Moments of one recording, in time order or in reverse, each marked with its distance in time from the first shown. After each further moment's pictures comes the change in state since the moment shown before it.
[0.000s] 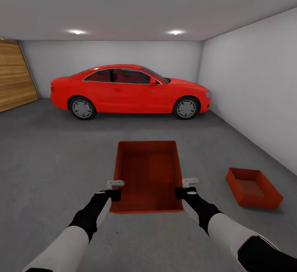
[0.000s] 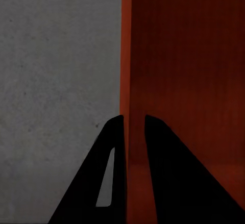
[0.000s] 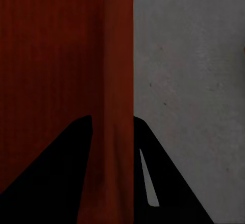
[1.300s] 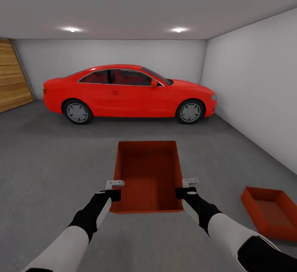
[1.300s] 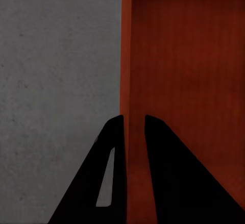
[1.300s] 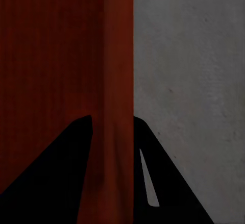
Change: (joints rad) left arm 0.000 0.000 0.000 0.000 0.000 0.000 0.000; right arm 0.000 0.000 0.000 0.000 0.000 0.000 0.000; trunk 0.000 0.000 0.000
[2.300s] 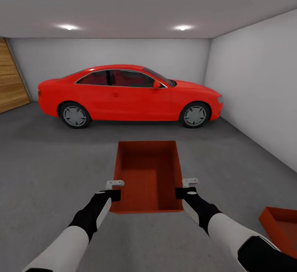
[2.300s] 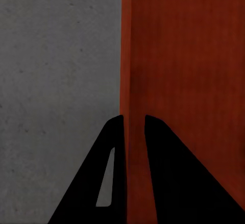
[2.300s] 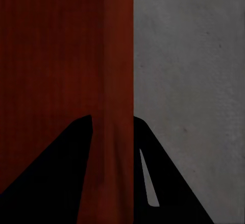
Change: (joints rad) left arm 0.000 0.000 0.001 0.000 -0.002 0.000 -0.001; right arm 0.000 0.001 -0.002 0.001 0.002 0.000 0.000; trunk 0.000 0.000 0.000
